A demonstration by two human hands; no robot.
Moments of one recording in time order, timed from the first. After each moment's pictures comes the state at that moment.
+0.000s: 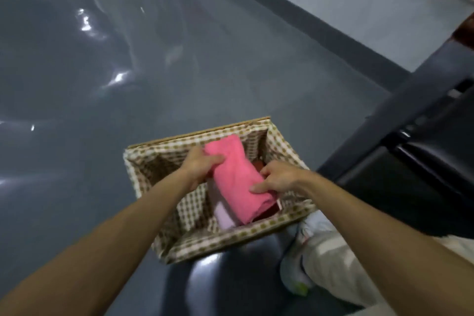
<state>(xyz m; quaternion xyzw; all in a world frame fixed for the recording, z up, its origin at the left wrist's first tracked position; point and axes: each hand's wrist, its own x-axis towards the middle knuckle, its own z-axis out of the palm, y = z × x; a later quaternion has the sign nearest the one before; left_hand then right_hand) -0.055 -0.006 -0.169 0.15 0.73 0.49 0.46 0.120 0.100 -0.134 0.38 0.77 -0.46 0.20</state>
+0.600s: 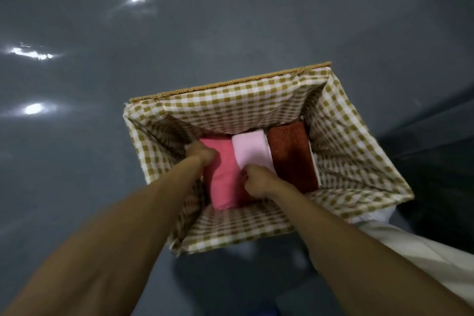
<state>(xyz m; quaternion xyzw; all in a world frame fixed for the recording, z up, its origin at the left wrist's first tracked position) -0.113 -0.035 -0.338 0.03 0.89 0.22 0.39 0.045 0.037 -0.282 0.34 0.78 -0.42 0.30</state>
